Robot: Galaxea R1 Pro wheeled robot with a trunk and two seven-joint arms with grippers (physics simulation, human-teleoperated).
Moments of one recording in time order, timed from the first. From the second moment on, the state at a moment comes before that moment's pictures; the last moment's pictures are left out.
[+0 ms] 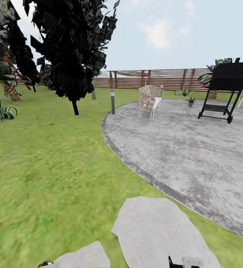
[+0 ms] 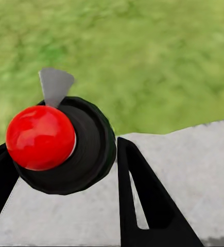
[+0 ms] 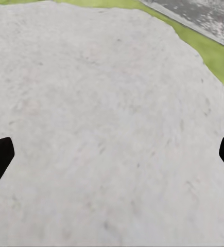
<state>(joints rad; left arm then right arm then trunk) -0.23 0.09 0.10 -0.25 0.06 -0.54 0.07 -0.35 -0.04 -0.06 -0.09 0.06 -0.58 -0.09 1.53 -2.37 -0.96</state>
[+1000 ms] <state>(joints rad) -0.23 0.09 0.10 -0.25 0.07 -0.54 0.07 -0.35 -0.04 -0.06 -0.09 0.06 -0.58 -0.09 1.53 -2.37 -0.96</state>
